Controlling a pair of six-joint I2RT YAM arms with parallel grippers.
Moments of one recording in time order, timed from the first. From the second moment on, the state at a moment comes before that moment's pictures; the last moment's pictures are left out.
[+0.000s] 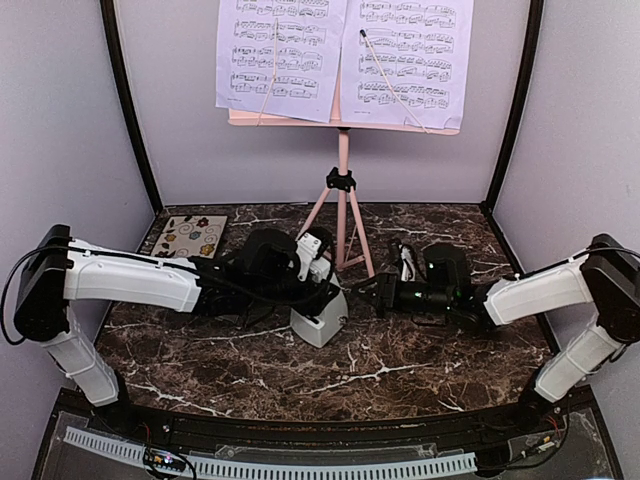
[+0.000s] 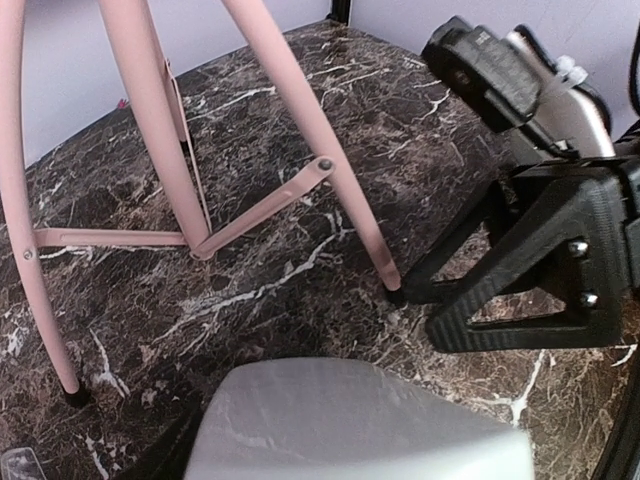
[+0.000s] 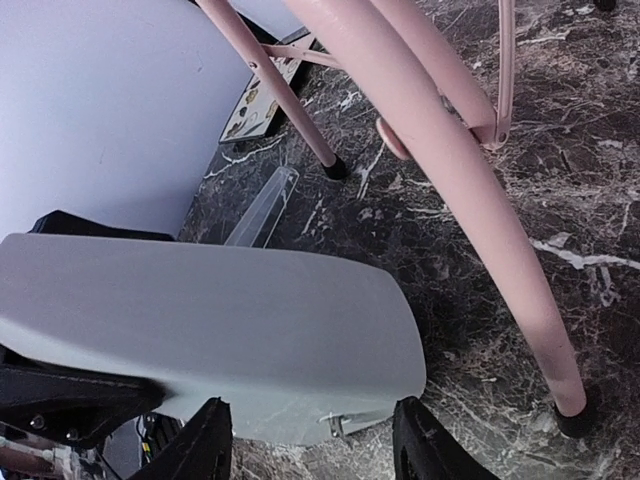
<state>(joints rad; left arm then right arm) -1.02 1.62 1.04 0.05 -0.18 -0.17 0.77 1.52 0.59 0.54 -0.31 0.79</state>
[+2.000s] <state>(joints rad) -0.86 1.44 0.84 0.12 -0.03 -0.33 0.85 1.58 0.96 0.08 -0.21 0.50</state>
